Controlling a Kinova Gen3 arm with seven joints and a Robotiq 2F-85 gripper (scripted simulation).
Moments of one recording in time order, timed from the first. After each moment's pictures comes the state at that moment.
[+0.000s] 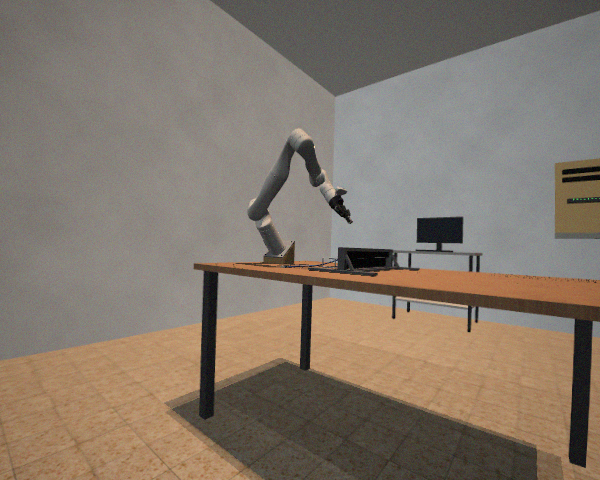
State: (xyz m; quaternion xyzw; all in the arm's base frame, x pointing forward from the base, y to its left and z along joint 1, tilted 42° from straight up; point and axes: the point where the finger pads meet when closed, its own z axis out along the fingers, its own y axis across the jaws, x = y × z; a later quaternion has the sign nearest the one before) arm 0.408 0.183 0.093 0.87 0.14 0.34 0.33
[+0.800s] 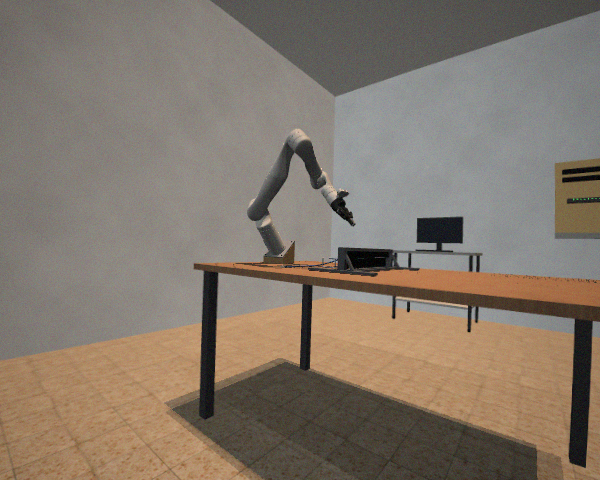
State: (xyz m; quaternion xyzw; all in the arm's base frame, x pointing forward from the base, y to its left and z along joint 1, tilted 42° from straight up) arm 0.433 0.163 0.093 0.87 0.13 0.35 0.33
